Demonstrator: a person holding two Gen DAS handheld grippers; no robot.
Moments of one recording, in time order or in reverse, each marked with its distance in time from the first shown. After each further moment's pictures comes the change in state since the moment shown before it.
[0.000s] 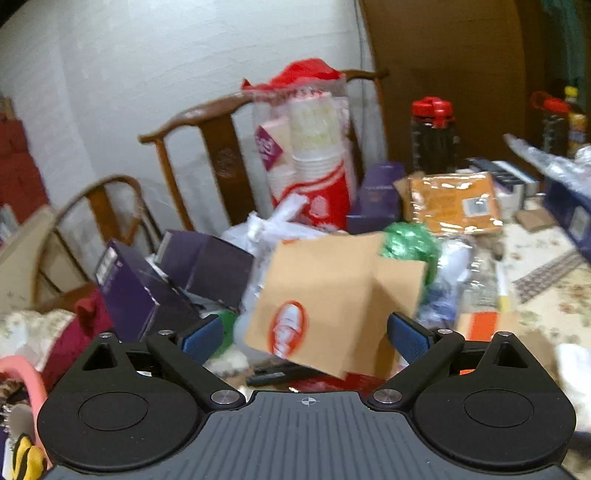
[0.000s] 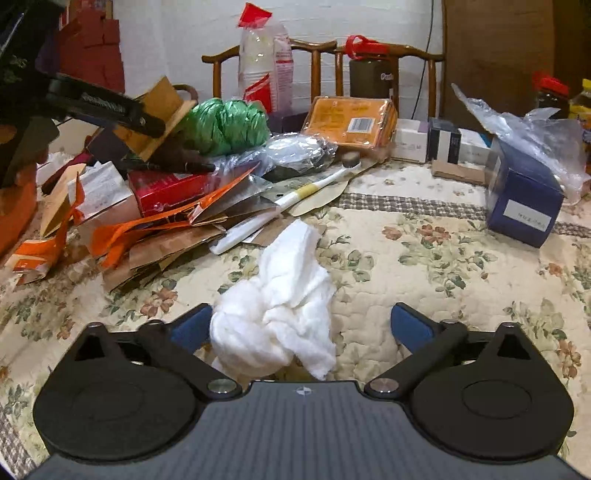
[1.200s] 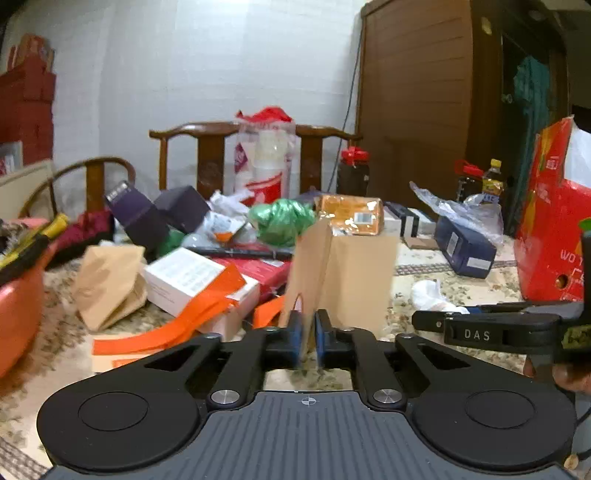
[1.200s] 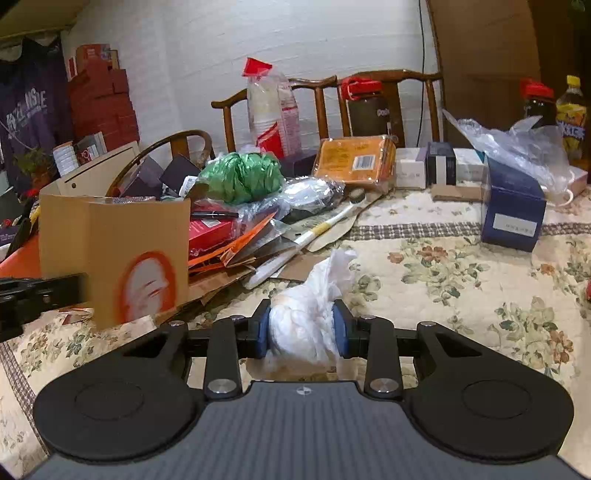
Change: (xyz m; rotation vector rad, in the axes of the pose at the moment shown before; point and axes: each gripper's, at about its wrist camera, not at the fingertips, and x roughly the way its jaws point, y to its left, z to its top) left arm -0.165 -0.051 -0.120 -0.240 -0.168 -0.174; right arm -0.038 -0.010 0.001 0.086 -0.108 0.110
